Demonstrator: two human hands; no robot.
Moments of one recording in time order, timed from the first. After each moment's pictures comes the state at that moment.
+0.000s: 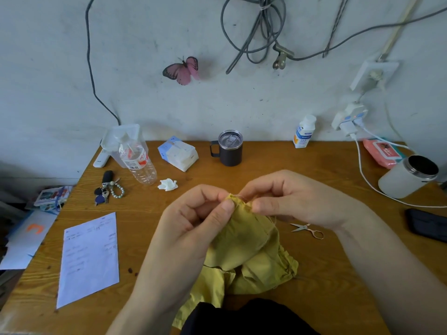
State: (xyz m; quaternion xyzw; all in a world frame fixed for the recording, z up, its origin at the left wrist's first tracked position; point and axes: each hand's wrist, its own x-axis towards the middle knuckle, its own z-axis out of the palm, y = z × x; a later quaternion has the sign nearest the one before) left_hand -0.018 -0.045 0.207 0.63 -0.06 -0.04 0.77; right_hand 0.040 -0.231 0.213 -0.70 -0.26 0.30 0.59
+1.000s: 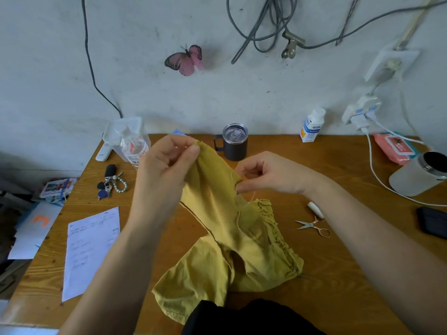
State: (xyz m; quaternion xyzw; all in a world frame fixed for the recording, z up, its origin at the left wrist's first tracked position) left_hand 0.062 -0.018 0.193 0.75 -0.04 0.12 0.65; right_hand 0.116 -0.222 0.157 -0.79 -0.28 0.23 0.49
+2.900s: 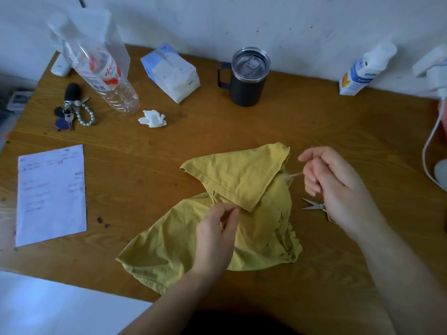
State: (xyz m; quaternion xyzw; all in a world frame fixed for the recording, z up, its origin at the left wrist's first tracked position) left_hand 0.017 -0.096 -0.011 0.83 0.14 -0.05 0.54; right_hand 0.099 -0.282 0.057 -0.81 -0.03 0.12 0.57
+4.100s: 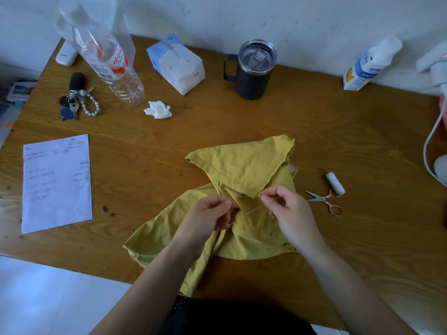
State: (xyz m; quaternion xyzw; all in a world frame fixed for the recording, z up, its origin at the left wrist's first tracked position) left_hand 0.030 -0.057 -0.001 0.61 0.27 -0.30 0.68; right_hand 0.049 -0.237 0.003 -0.85 0.06 0.19 0.50
